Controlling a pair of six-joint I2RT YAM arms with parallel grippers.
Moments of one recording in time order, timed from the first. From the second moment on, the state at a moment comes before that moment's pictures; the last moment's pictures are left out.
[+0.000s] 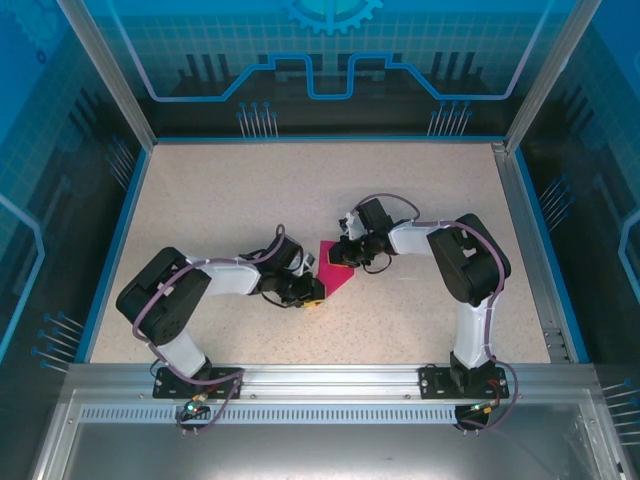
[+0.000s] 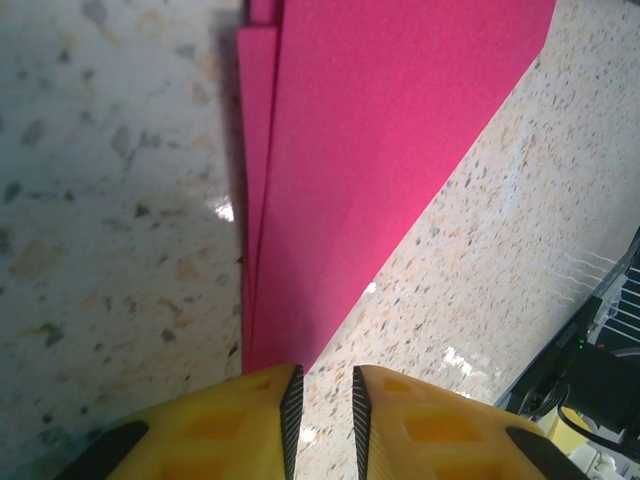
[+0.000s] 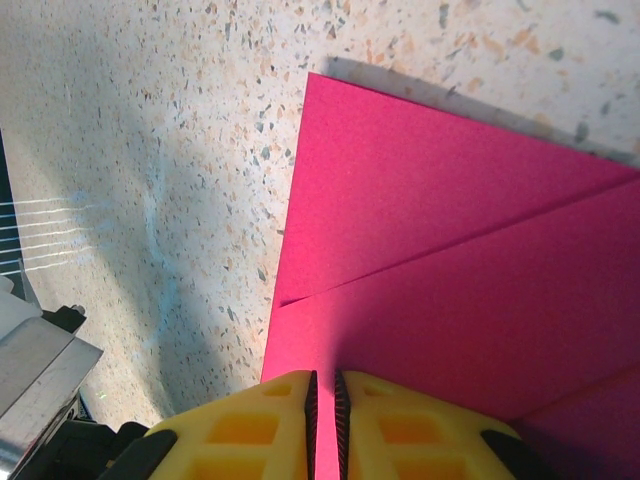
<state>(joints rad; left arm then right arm) -0.59 1.67 0.68 -0.08 0.59 -0.85 0.49 1.98 1.06 -0.14 -0.64 0.54</state>
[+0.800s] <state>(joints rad) -0.59 1.63 0.81 -0.13 0.48 -0.85 0.49 1.98 1.08 -0.17 -0.64 0.54</state>
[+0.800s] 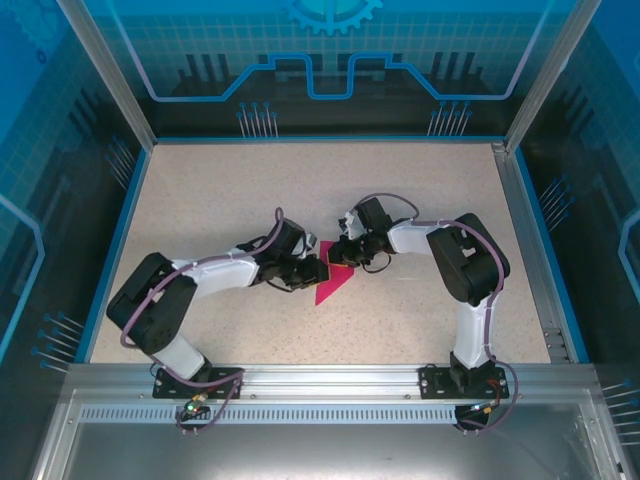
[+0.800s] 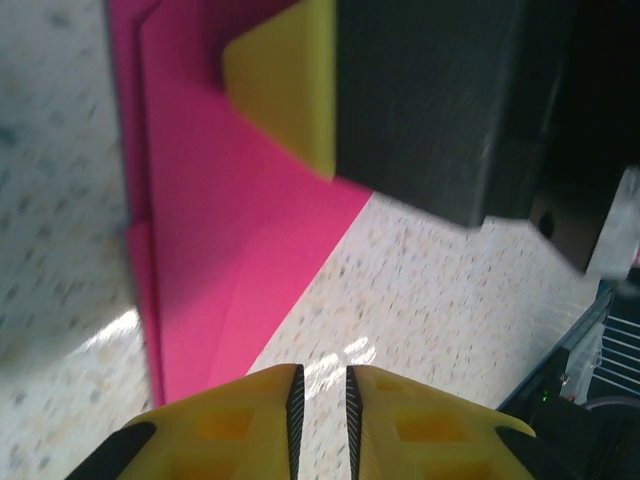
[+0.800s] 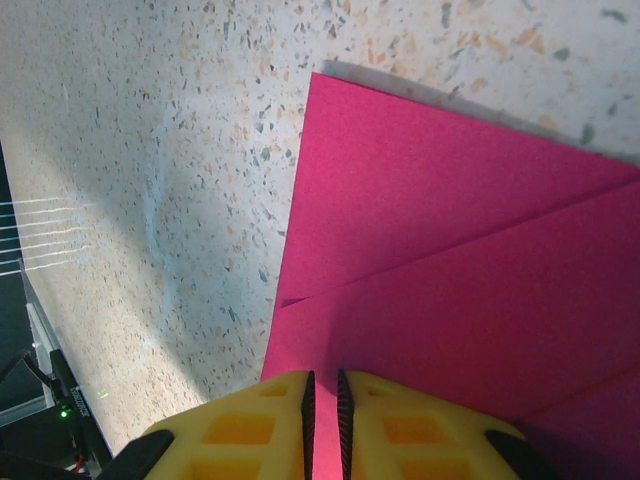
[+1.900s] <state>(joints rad) -0.59 1.75 0.80 -0.06 0.45 -0.85 0.56 1.95 1.05 -0.17 -0.59 0.60</state>
